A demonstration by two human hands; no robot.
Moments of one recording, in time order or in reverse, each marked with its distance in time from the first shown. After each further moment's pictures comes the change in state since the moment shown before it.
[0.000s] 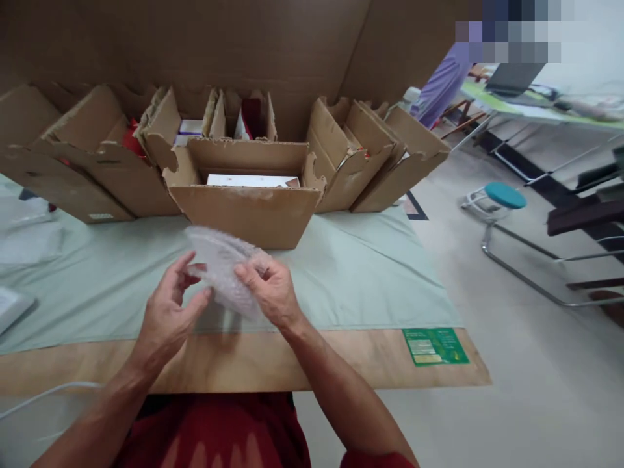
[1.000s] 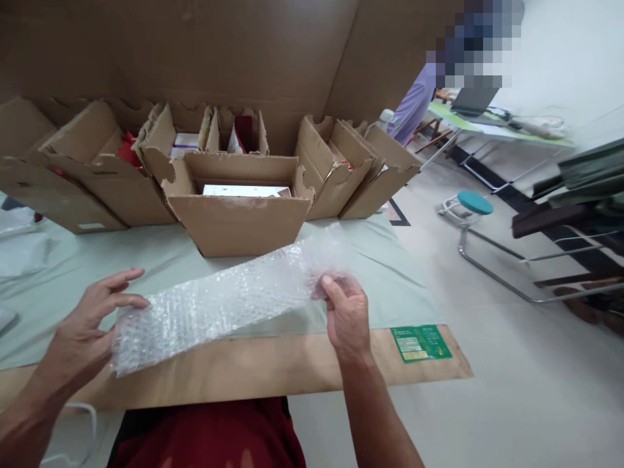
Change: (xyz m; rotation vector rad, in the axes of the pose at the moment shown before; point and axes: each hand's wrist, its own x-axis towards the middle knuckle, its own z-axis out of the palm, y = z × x) left_hand 0.010 -0.053 -0.100 0.315 -0.121 0.344; right_hand -0.039 -0.014 -0.087 0.042 0.522 -0.072
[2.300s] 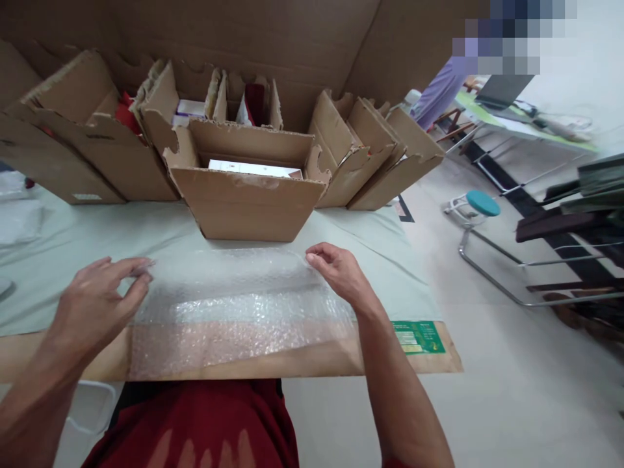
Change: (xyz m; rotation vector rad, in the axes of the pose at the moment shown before) left_hand 0.012 0.012 0.018 0.348 0.099 -0.134; right_hand 0.058 -0.012 -0.010 -0.919 -0.564 -0.181
